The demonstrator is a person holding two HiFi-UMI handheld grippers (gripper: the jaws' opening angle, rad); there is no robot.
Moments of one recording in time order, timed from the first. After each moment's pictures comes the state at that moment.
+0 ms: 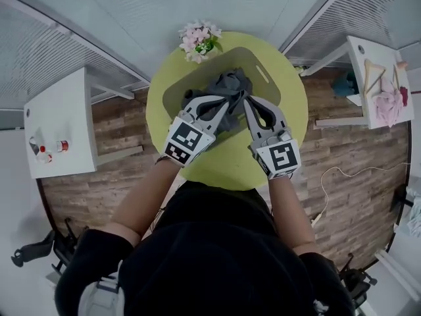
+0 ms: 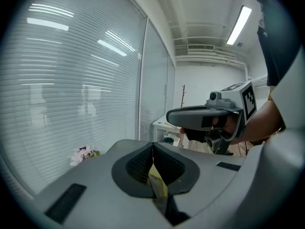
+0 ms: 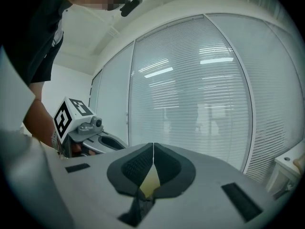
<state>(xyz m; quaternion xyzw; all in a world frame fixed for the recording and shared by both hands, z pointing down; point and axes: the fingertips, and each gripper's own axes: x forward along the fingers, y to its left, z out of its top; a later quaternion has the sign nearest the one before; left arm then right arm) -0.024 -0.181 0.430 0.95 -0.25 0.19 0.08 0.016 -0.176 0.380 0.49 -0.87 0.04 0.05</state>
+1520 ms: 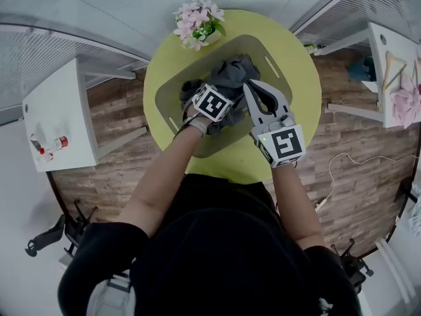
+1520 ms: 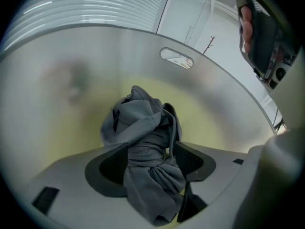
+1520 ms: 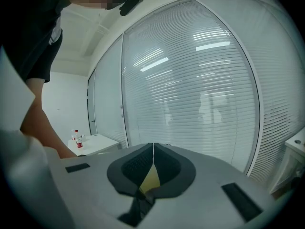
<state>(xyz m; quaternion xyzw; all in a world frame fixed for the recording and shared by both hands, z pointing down) -0.022 -0.214 0.689 0.79 -0.21 0.49 0.30 0.023 -0.245 0.445 0.47 -0.88 0.10 0.06</state>
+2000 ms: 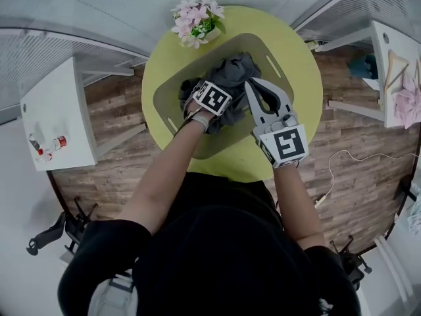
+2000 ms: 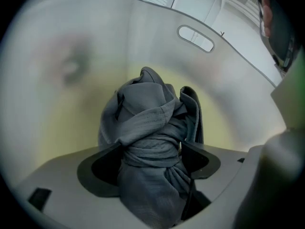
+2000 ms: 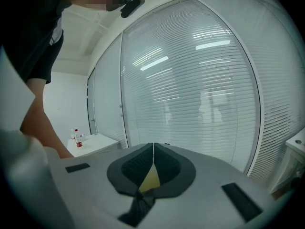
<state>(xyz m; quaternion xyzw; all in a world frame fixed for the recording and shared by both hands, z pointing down) -0.035 -0.220 0.733 0.75 -0.23 0.52 0.33 0.026 -0.254 0.451 0.46 -0.88 0.11 0.07</state>
